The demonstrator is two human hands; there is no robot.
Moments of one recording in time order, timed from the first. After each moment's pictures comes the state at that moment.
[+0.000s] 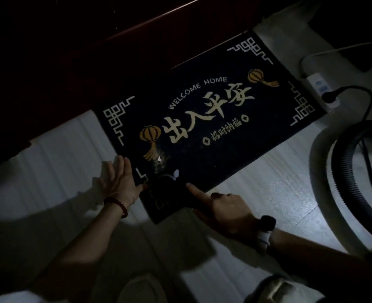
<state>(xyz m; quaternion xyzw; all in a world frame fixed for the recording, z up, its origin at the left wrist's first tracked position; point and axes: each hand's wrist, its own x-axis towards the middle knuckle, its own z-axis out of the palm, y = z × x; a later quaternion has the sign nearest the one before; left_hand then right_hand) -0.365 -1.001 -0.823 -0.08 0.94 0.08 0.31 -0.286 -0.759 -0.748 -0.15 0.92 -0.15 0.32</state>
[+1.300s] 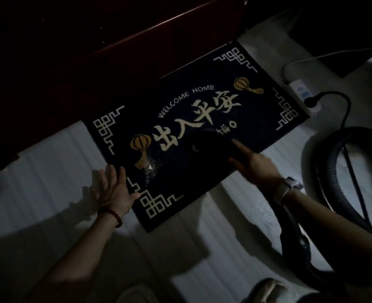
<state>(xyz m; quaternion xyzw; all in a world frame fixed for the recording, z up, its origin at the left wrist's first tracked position) -0.365 -0.994 -0.816 -0.08 0.94 0.06 0.32 -0.349 -0.663 -0.758 0.10 0.96 -0.17 0.21</state>
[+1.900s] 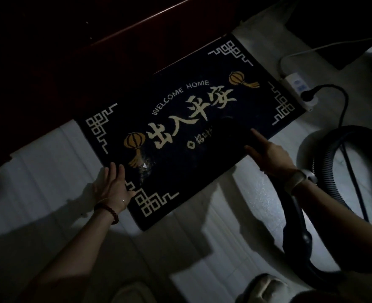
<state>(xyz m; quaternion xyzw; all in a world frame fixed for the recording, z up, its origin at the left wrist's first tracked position) -0.372 -0.984 -0.810 -0.04 0.94 0.04 0.33 -0.353 -0.618 -0.762 0.19 0.94 -0.21 0.19</state>
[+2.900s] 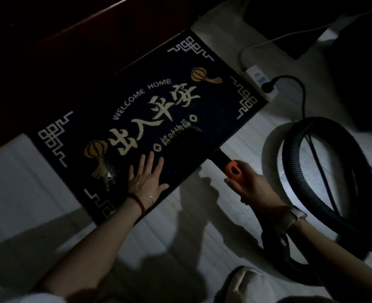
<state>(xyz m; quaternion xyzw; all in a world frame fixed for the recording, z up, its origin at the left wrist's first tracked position) -0.372 -0.847 -0.822 0.20 0.93 0.02 0.31 -0.267 -0.606 -0.750 0.24 0.88 -0.37 0.21</state>
